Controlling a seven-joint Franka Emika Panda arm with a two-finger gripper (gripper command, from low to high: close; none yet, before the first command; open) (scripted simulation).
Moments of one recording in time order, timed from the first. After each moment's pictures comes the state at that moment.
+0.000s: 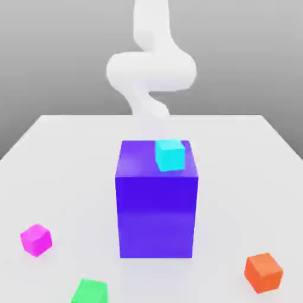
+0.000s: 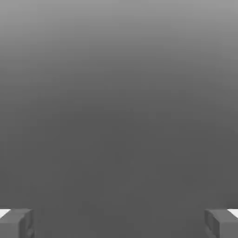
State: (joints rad) arm -0.04 -0.72 -0.02 -2.32 0.05 2.34 0.89
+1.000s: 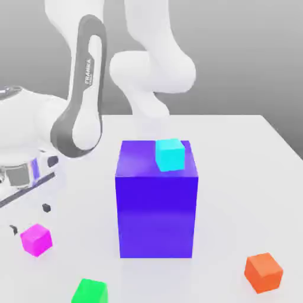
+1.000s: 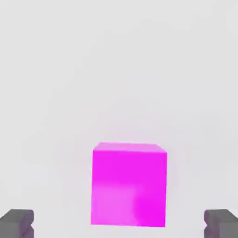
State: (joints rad) arm -0.40 0.29 -0.22 -2.57 0.21 2.86 2.12
